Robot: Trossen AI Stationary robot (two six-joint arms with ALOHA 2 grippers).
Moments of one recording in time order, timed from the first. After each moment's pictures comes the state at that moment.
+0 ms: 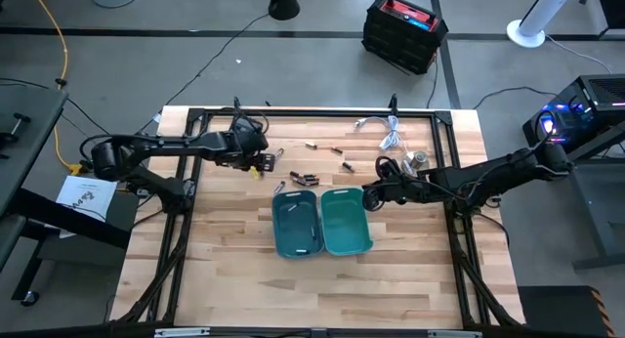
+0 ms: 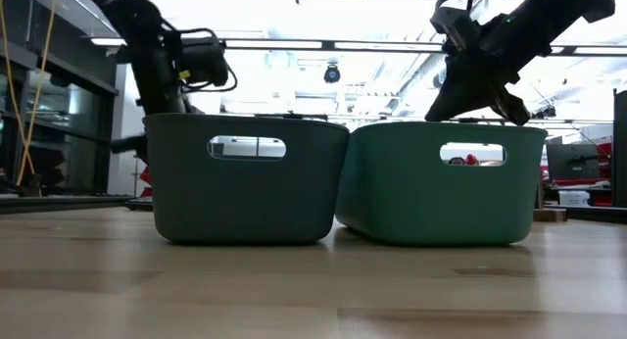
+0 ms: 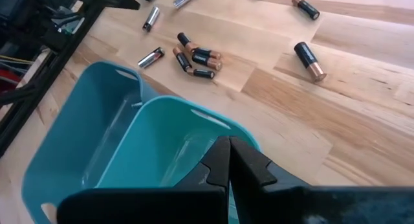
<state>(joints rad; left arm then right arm) 0.43 1.40 0.73 -0.54 -0.15 -0.94 0.14 1.15 0.66 -0.28 0.42 1.05</state>
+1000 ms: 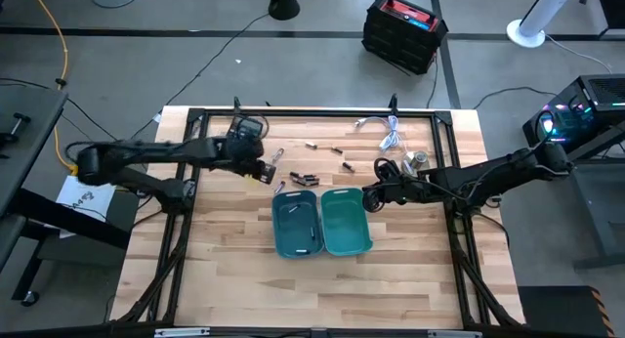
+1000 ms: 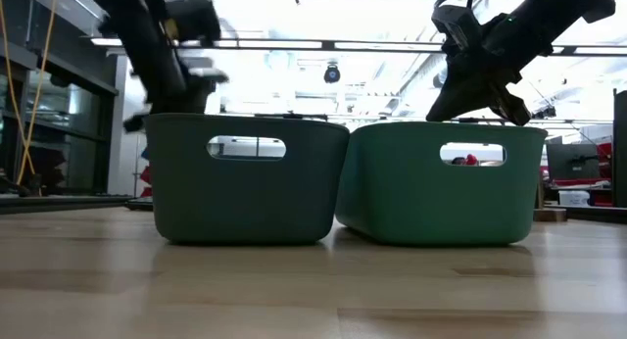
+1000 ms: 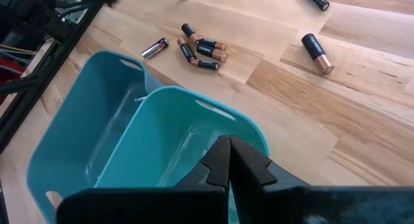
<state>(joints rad) 0.27 1.24 0.75 -0.54 -0.10 -0.80 0.14 1.15 0.66 -0.28 0.38 1.04</state>
